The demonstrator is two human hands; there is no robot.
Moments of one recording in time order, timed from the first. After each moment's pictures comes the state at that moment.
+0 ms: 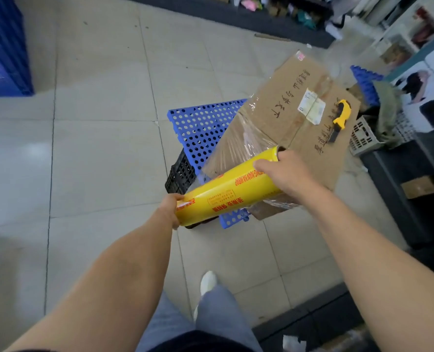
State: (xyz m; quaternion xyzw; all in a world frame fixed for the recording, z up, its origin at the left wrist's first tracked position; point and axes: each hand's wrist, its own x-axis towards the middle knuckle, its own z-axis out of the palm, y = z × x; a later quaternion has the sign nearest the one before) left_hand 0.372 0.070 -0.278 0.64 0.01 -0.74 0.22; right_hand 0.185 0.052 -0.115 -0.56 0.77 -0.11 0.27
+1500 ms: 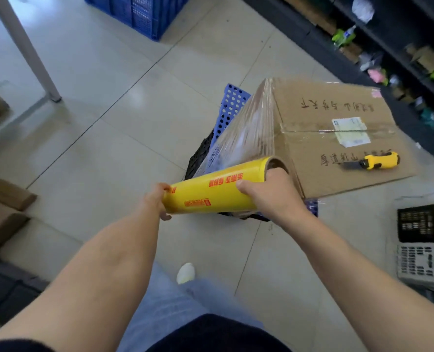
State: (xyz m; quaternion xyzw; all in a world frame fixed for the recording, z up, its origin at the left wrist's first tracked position) left_hand 0.215 0.187 -0.358 0.60 0.30 -0.58 0.46; right_hand 0.063 0.114 -0.129 -0.76 0.56 0.02 0.33
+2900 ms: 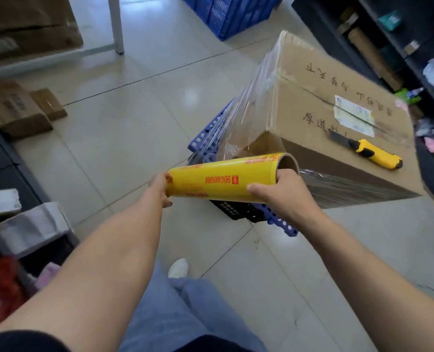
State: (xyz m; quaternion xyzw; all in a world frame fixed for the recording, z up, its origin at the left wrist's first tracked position) left_hand 0.003 0.210 -0.415 0.51 0.39 -0.46 0.62; right_hand -0.132 0.077 -0.139 -0.86 0.37 0.13 0.34
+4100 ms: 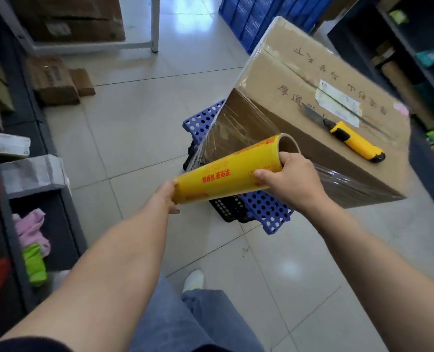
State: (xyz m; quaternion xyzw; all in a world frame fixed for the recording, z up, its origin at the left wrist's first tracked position) left_hand -0.149 0.151 -0.390 0.45 0.45 -0.40 0.66; right_hand -0.222 -0.016 -0.134 -0.94 0.22 0.11 0.23
